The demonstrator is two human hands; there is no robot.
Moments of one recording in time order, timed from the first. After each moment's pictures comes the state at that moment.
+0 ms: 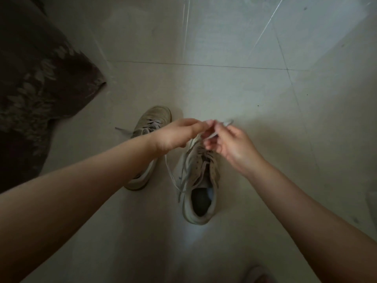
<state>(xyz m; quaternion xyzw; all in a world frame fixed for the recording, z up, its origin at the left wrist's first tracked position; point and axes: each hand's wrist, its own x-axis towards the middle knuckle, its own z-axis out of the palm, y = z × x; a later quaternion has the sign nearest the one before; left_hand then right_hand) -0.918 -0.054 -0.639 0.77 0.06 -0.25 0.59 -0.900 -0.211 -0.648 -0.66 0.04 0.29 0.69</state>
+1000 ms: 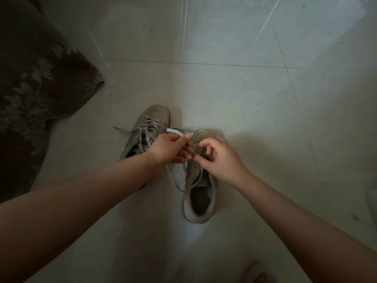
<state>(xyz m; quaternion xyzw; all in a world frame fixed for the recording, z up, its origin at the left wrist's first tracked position) -0.941 -0.059 -0.684 0.63 0.27 -0.21 0.69 -0.920 -0.222 -0.689 -0.91 -0.17 0.19 0.33</state>
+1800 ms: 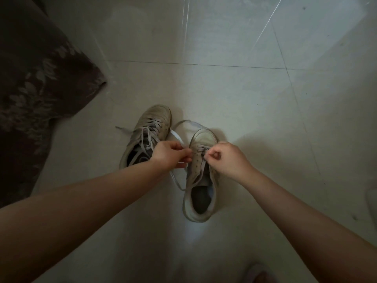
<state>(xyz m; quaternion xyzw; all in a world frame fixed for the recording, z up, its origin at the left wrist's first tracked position) -0.956 -0.064 -0.696 0.64 0.33 -0.19 0.67 -0.910 -0.231 -0.691 -0.93 -0.18 0.20 0.25</state>
